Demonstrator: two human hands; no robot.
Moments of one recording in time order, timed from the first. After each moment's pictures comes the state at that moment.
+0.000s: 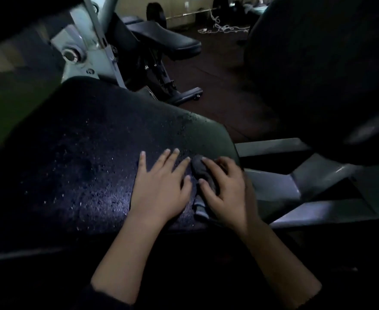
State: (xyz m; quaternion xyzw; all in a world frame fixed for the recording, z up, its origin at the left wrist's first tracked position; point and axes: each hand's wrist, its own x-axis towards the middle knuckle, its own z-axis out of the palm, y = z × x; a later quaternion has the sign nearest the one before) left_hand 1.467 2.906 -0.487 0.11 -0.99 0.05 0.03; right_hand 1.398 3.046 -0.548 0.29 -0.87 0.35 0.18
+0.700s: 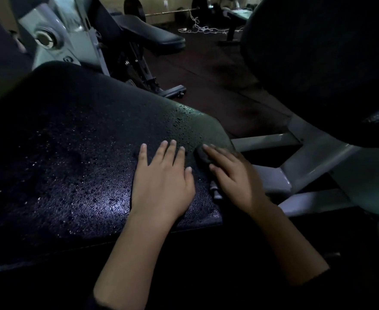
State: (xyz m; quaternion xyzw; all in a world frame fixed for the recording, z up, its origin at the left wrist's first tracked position) left_hand 1.466 2.903 -0.489 0.09 -0.99 0.02 0.06; right_hand 1.379 3.053 -0.544 0.31 -0.89 0.32 0.09
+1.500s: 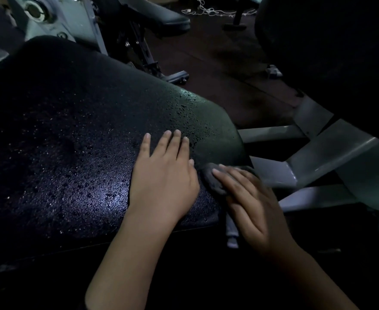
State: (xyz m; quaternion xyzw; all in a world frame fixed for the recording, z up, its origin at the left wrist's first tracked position) left_hand 1.464 2.900 -0.490 0.08 -0.99 0.03 0.06; right_hand 1.433 3.085 -0.559 0.40 -0.85 0.31 0.13
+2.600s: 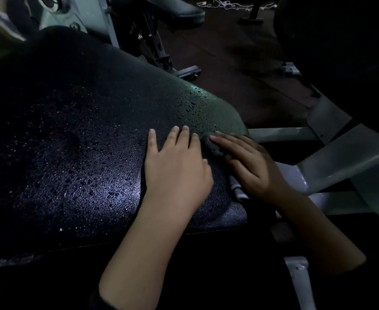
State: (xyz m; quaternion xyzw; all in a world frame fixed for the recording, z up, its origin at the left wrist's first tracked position) left_hand 1.449 2.907 -0.484 0.12 -0.99 -0.01 0.04; right_hand 1.344 3.058 -0.542 0.48 -0.81 0.33 0.09
